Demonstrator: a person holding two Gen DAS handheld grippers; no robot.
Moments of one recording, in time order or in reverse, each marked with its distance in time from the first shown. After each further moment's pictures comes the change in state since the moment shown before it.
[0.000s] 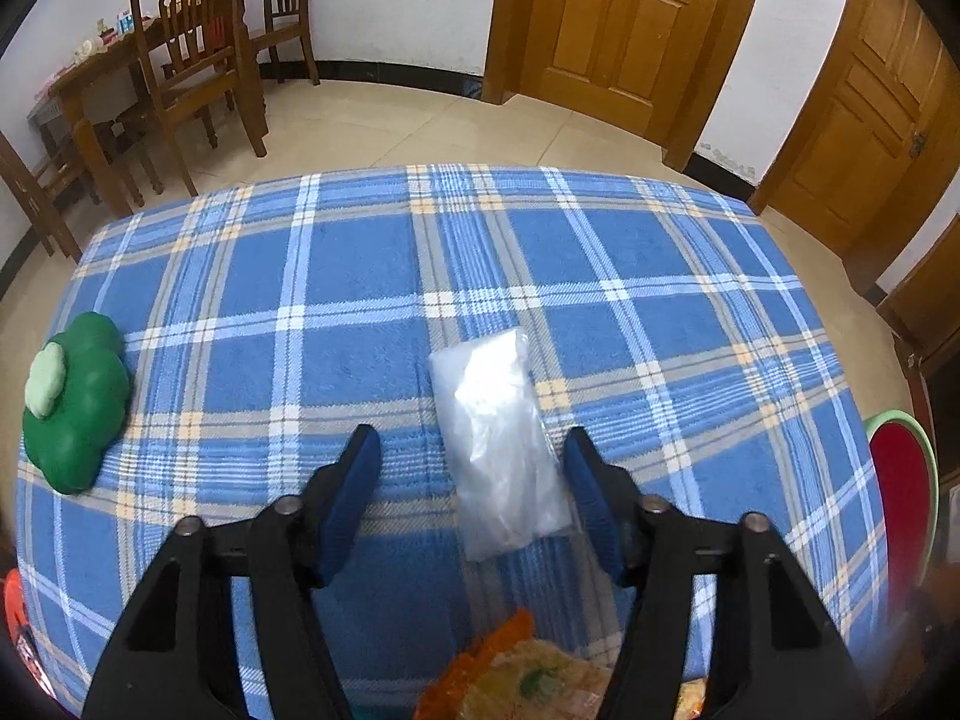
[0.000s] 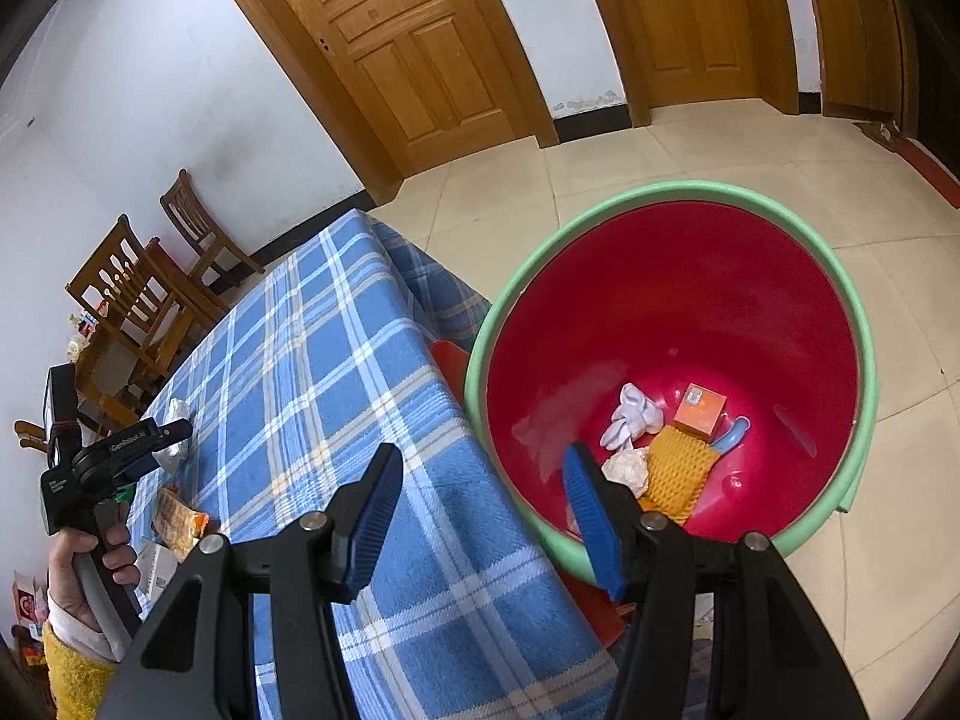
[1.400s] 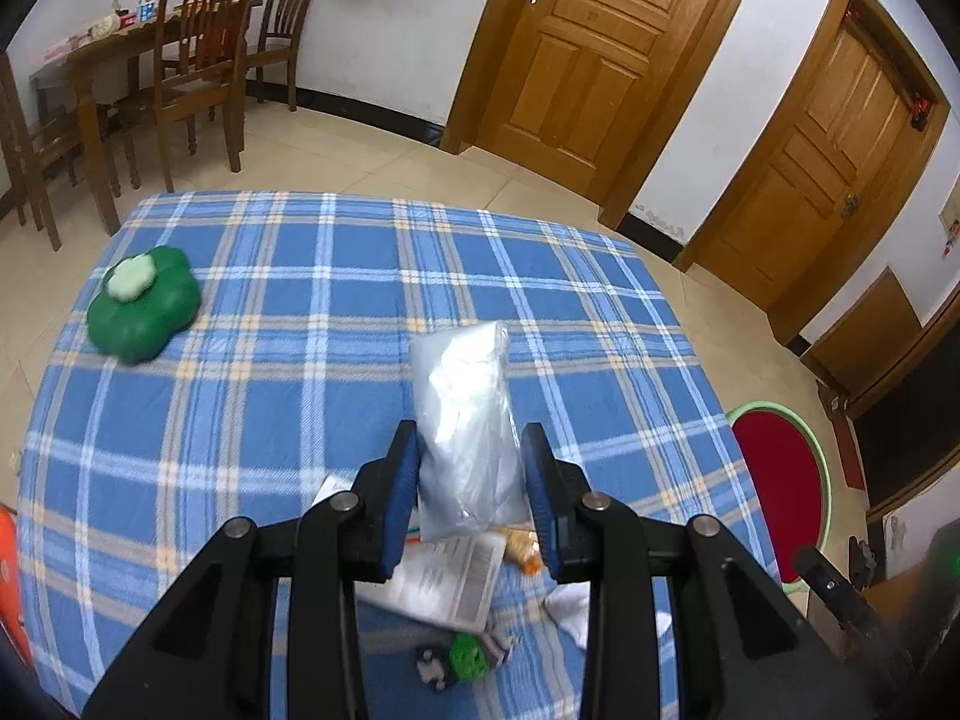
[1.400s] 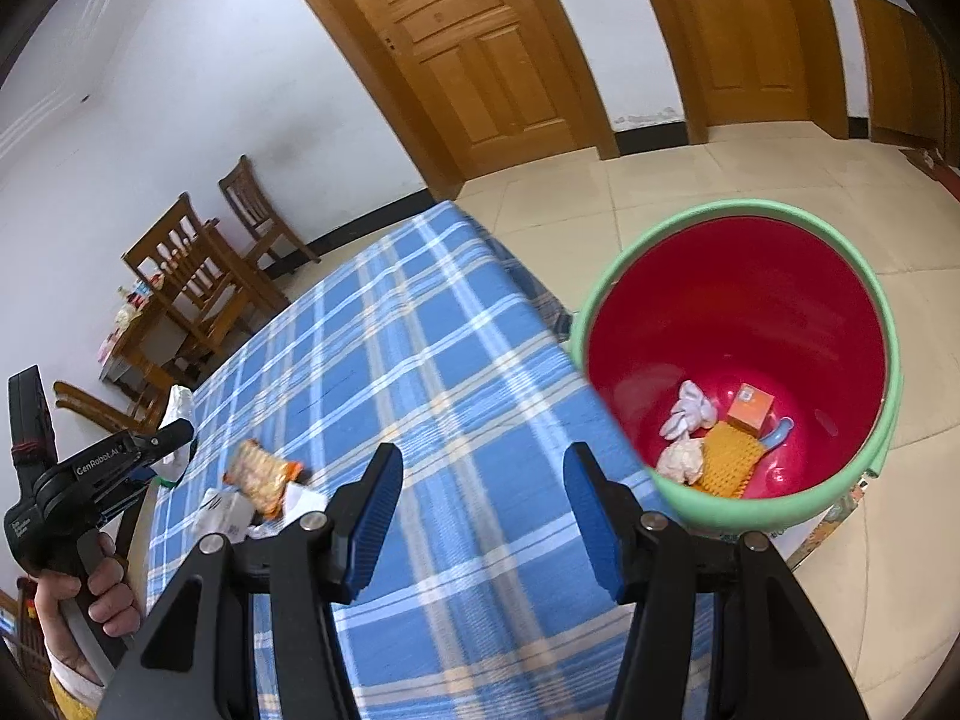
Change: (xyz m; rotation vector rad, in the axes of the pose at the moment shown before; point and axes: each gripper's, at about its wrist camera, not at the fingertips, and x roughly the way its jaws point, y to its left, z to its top) left arm -0.119 0.014 -0.071 -0.080 -0.130 -0.180; right arm -0.035 0.044 -0.027 -0.086 -0.019 0.116
